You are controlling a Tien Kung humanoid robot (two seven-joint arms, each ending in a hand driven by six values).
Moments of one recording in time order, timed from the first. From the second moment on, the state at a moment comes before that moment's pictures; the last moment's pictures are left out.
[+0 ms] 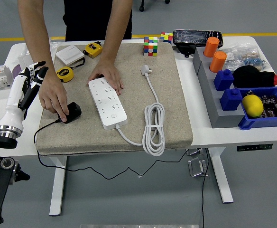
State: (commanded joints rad) left arm -0.05 0.00 -1.62 -1.50 1.71 0.05 -0.08; right arm 0.11 -0.54 0.55 0.36 0.51 -0.15 -0.11
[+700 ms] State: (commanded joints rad) left arm -0.07 0.00 -1.61 -1.50 1.71 0.05 -0.08; right arm 0.14 -0.57 0.45 0.36 0.40 -0.06 -0.18
